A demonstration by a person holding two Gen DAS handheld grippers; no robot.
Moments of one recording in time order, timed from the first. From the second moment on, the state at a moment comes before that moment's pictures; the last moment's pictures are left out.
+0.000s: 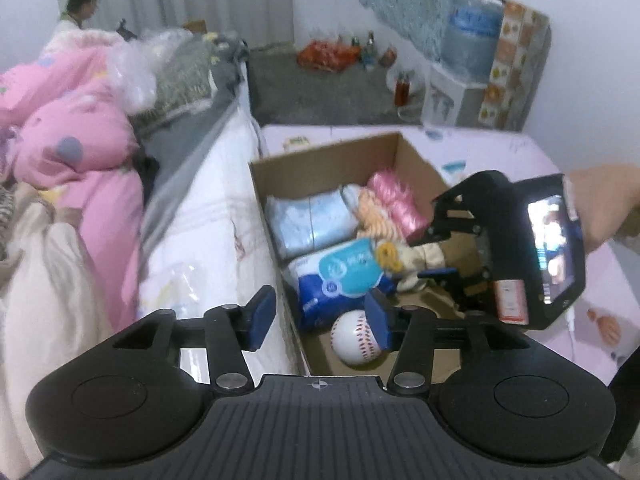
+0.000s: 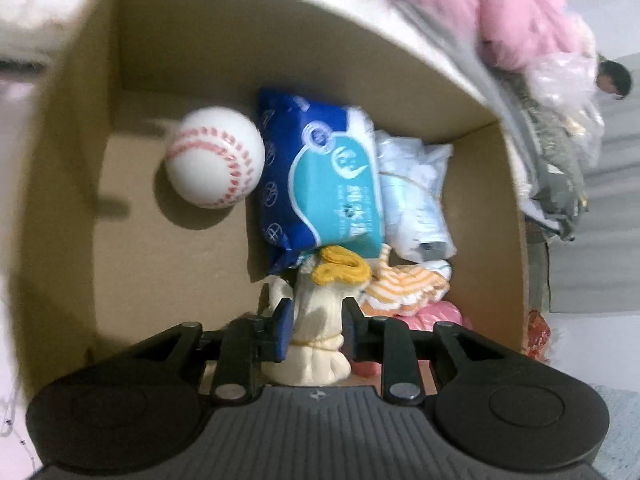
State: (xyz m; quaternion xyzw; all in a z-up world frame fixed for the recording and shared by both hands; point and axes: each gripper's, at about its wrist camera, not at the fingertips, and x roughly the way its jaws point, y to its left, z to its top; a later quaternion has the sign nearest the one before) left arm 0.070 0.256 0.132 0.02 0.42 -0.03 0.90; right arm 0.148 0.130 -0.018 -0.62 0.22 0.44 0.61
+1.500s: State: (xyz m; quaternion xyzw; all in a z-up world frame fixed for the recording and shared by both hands) left arm 0.214 0.042 0.062 0.22 0.41 -0.19 0.86; right arm 0.323 -0.132 0.012 -0.13 0.37 0.29 0.87
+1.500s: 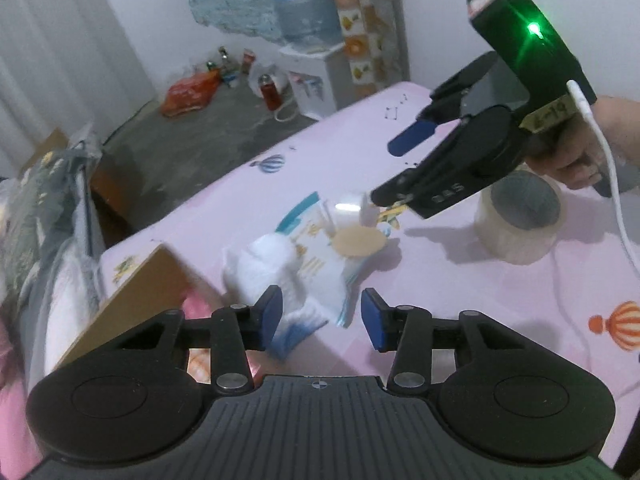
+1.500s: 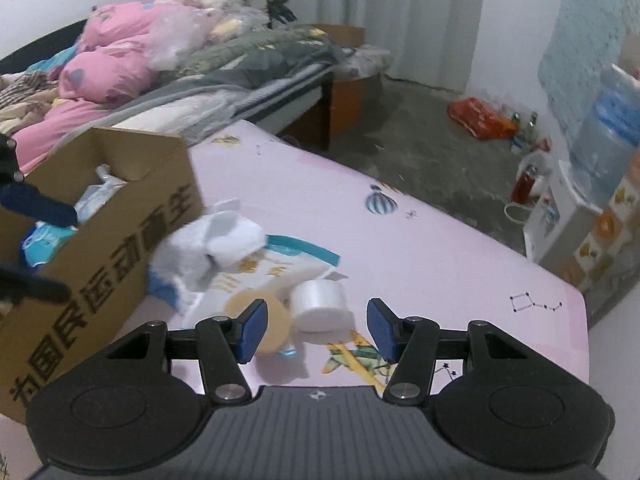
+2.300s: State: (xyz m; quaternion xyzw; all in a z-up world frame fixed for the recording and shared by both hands) left arm 0.311 0.017 -0.003 0.05 0.54 -0.15 0.83; right arm 0.387 -0.143 -0.029 0.01 0.46 0.28 0.84
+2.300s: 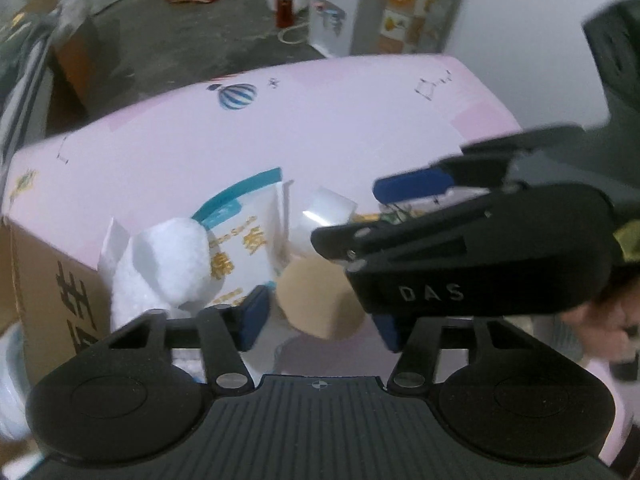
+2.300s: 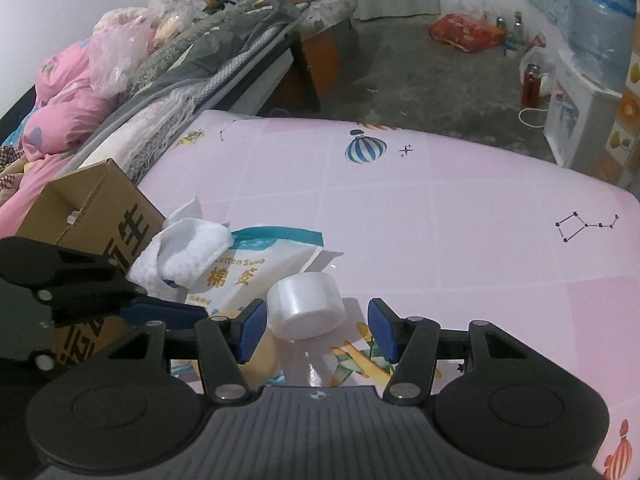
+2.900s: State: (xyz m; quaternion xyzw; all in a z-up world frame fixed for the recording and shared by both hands) left arm 0.298 0.052 0.012 -0.05 0.51 -0.15 0.84; right arm 0.388 -0.145 -0.029 0.01 0.45 0.26 0.85
